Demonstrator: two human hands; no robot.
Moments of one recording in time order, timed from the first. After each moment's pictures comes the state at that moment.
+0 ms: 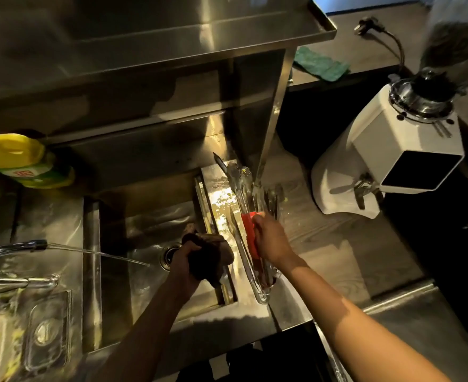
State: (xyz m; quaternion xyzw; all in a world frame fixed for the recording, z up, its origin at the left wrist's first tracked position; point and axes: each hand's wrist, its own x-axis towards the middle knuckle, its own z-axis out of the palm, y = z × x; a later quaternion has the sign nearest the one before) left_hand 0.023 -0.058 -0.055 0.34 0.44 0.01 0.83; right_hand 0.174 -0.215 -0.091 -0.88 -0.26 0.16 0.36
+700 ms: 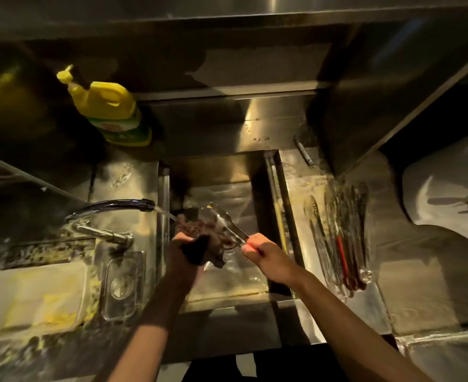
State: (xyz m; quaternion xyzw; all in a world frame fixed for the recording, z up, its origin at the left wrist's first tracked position) left_hand -0.093 0.090 -0.087 0.40 0.42 0.15 0.80; right_hand 0.039 -0.072 -0.108 -0.79 -0.34 0.41 0.30
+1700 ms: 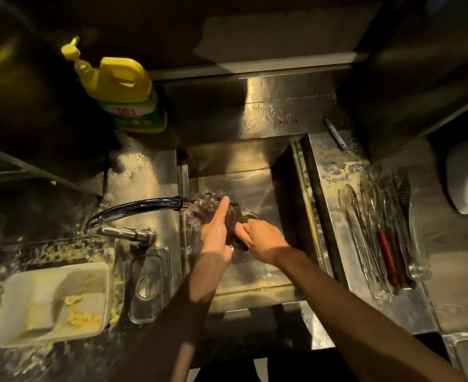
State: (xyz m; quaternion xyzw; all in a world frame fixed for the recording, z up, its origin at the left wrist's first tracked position) left_hand -0.062 0.137 -0.128 0.24 0.58 0.13 0.77; right_hand 0.019 0.034 -0.148 -0.82 -0.46 0.33 0.08
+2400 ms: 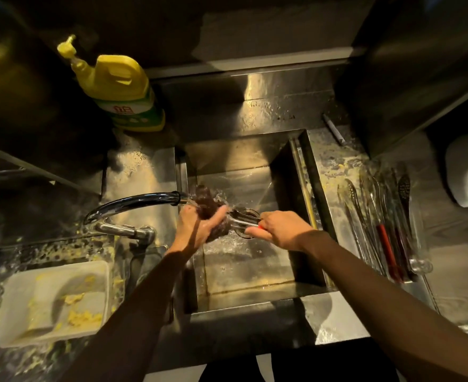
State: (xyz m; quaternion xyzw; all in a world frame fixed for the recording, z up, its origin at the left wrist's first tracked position) left_hand -0.092 0.181 -0.134 0.72 0.40 0.04 0.56; right_hand 0.055 0.012 -0.128 -0.79 -0.51 0.33 0.02
